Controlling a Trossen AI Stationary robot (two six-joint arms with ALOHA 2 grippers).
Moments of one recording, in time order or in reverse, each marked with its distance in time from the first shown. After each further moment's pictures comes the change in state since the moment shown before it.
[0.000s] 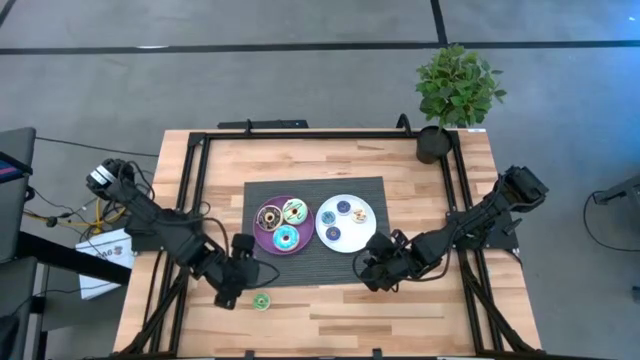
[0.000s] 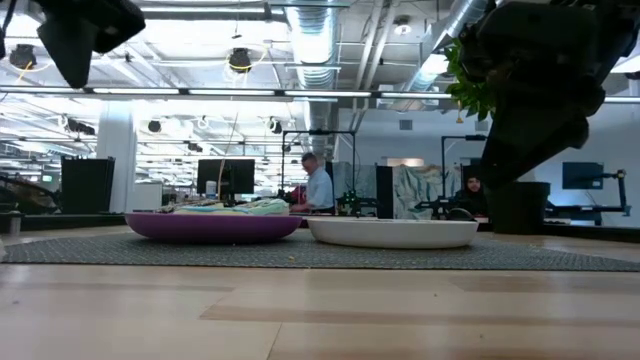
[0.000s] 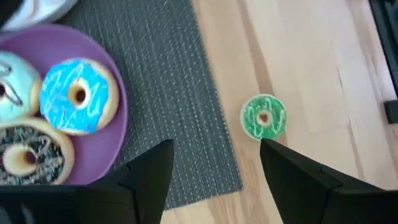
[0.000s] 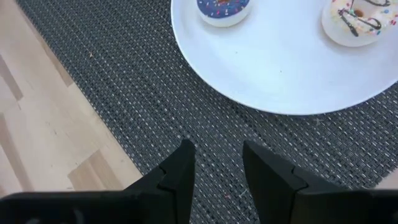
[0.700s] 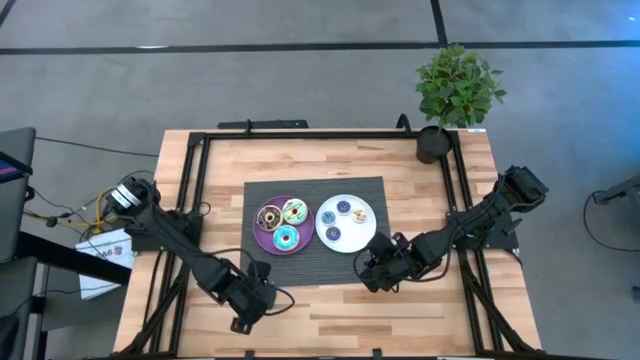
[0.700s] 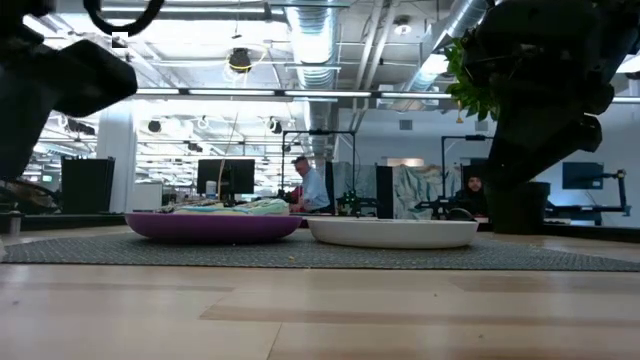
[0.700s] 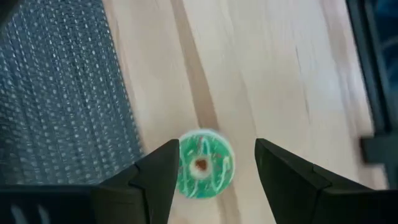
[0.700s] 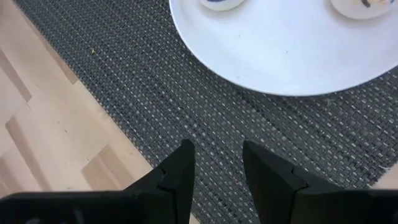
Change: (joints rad) left arm -0.041 0.295 -0.001 0.297 0.118 -0.076; right arm 0.004 0.000 0.000 0.001 -0.044 0.079
